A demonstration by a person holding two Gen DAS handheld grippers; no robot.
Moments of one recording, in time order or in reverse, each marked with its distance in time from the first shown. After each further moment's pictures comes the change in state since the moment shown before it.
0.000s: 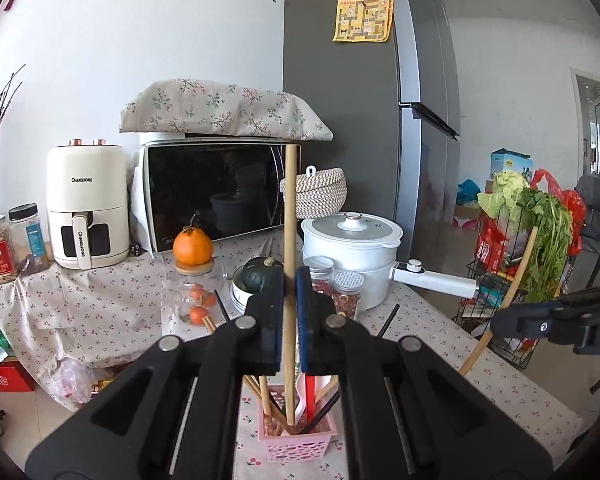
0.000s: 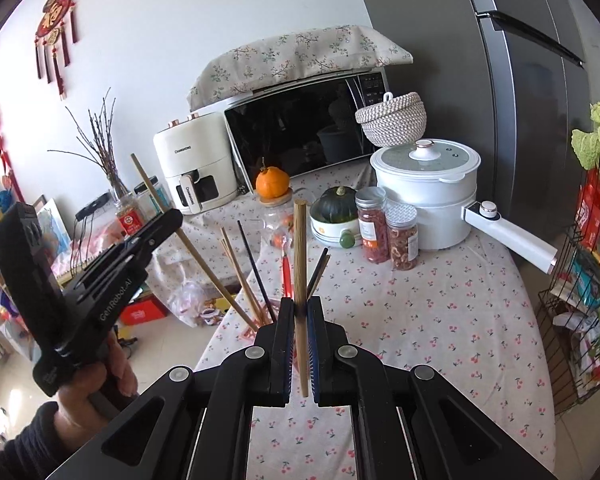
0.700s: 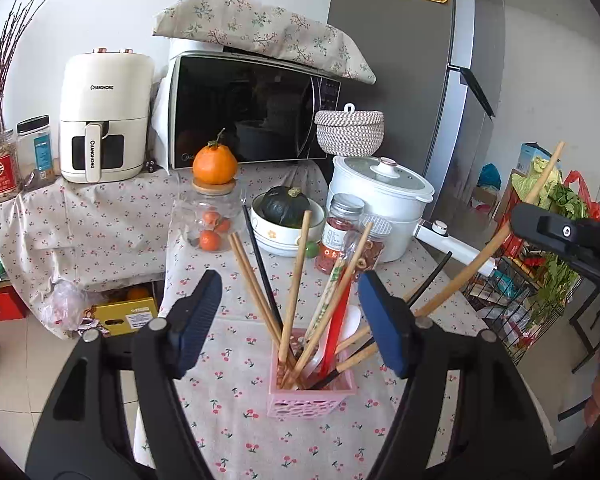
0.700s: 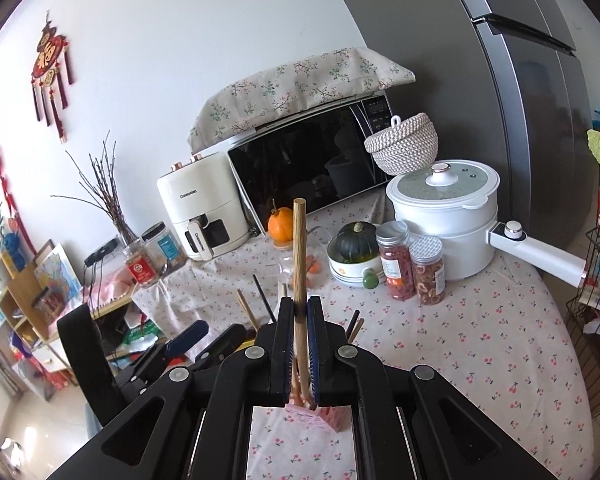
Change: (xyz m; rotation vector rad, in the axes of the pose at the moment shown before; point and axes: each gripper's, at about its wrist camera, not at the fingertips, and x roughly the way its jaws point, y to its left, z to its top) left arm 0.017 0.034 -0.025 -0.176 0.247 0.050; right arm 0.028 0.008 0.028 0.084 -0.125 0.054
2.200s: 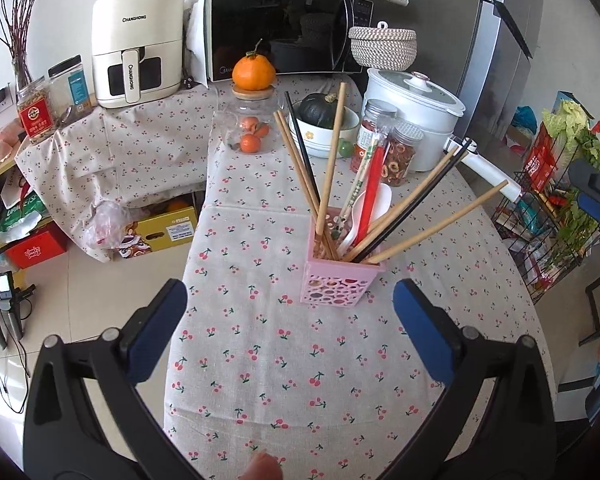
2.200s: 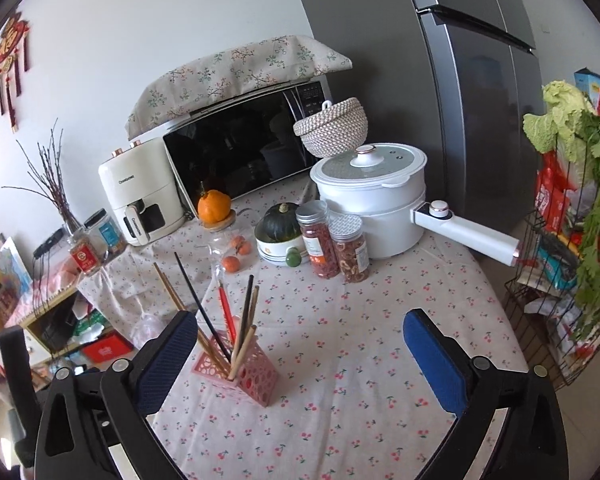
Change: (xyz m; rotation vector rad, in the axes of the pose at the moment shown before) left arm -0.027 -0.002 -0.037 0.001 0.297 0.120; right arm -0.029 -0.042 -0.017 -0.001 0.055 -0.238
